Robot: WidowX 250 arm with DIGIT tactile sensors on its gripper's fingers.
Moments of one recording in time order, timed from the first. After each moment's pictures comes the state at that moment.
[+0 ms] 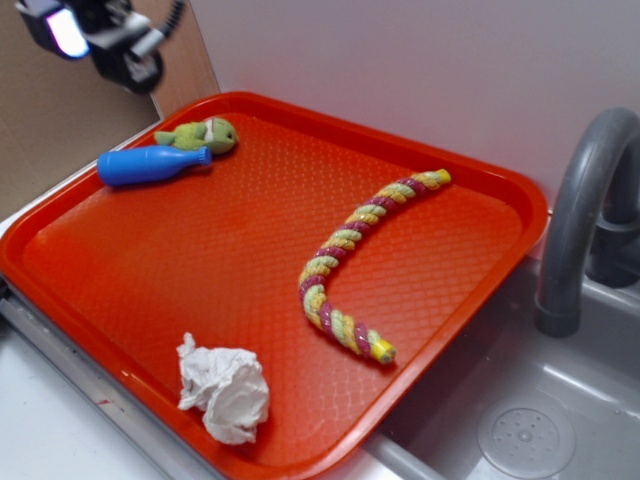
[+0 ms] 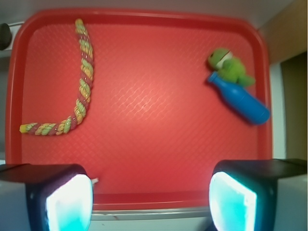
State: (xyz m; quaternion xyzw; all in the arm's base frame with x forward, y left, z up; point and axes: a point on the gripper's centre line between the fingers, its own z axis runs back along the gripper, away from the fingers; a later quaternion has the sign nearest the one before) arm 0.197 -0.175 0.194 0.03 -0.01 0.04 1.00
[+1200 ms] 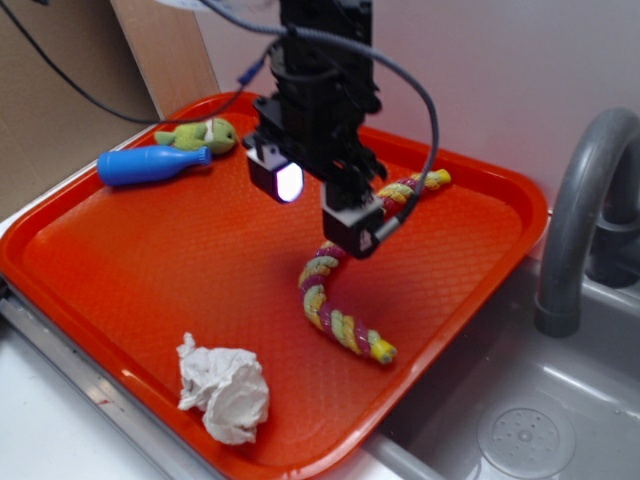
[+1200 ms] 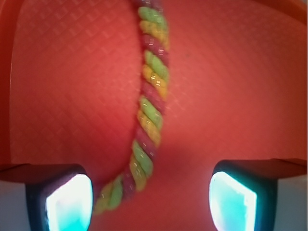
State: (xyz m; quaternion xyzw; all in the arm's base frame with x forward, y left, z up) arm 0.261 -0.253 0.075 0.05 0.04 -0.02 1.00
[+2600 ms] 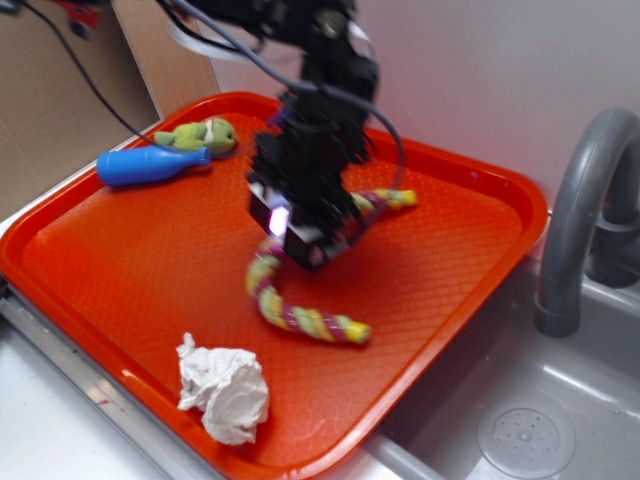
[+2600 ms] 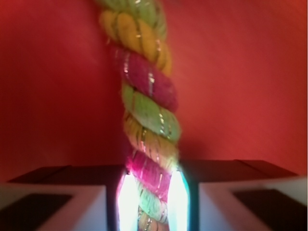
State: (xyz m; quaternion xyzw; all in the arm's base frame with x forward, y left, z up) arm 0.259 -0.203 0.082 0.07 0.09 -0.01 0.99
